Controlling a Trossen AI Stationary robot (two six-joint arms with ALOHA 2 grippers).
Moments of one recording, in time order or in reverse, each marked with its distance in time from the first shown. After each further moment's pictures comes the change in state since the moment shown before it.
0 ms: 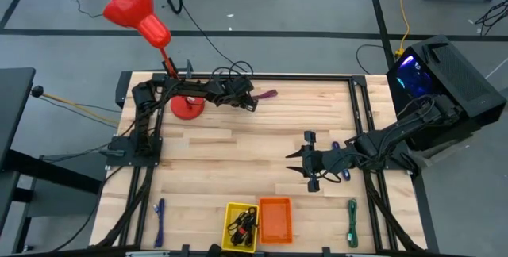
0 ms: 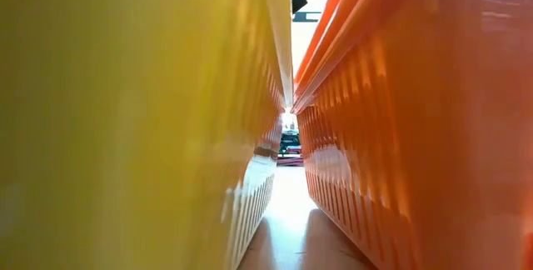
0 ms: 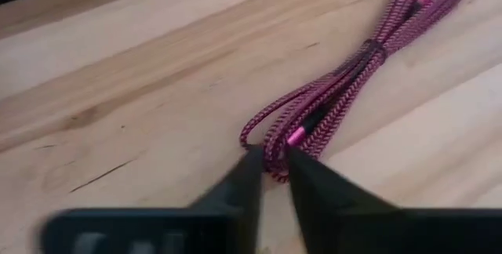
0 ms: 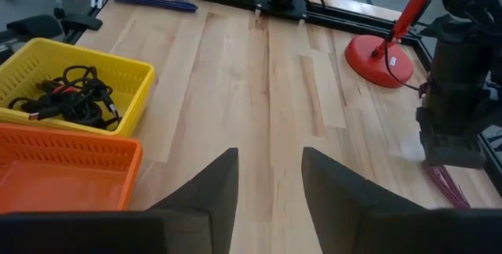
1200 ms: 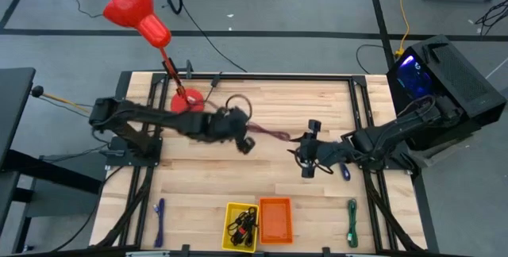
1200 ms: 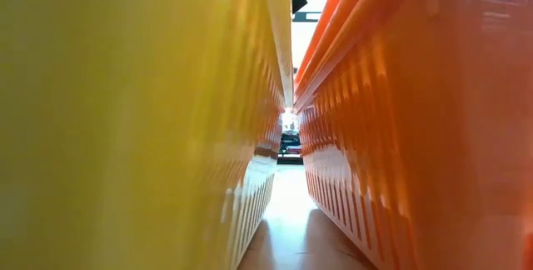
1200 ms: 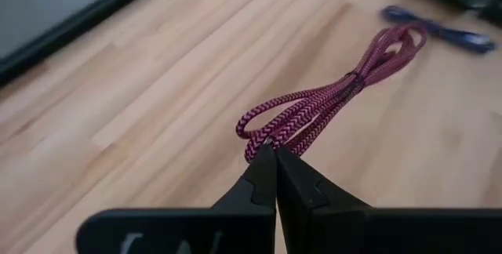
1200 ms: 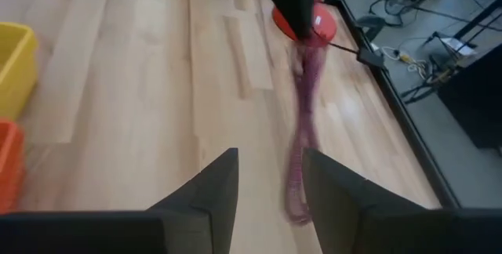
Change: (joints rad) left arm -0.566 -0.430 0.000 -0.244 -0.280 0.003; right arm -0.086 0.000 -0.001 -0.112 0.148 0.021
